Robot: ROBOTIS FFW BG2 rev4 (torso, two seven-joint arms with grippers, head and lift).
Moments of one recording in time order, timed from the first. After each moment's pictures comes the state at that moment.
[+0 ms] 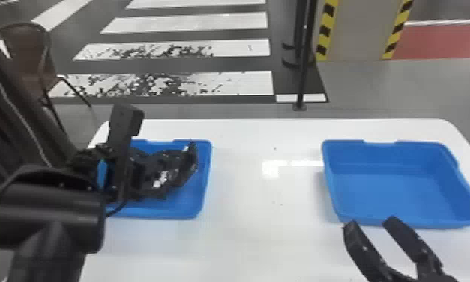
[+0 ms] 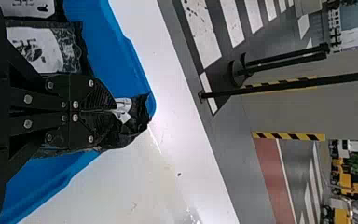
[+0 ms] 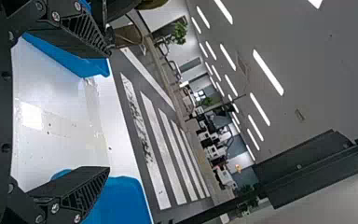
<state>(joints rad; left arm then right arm) -0.02 0.19 0.05 -2.00 -0.30 0.91 -0.77 0.77 -0.14 0.01 -2.18 -0.51 -0.02 0.38</state>
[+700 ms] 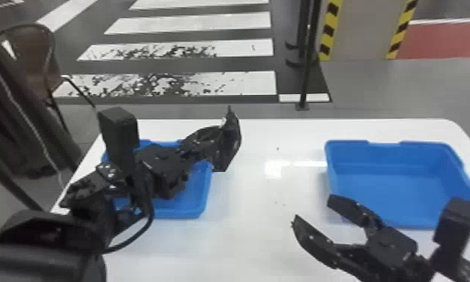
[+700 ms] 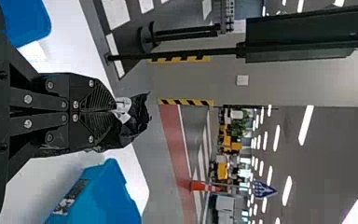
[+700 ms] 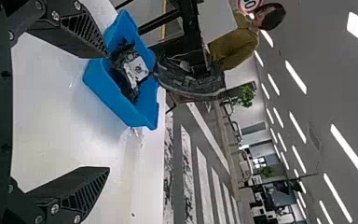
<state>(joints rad) 0.22 0.15 0.04 -2.26 0.08 0.60 -0.57 0.51 -0.15 0.03 -2.23 -0.28 0.45 0.60</state>
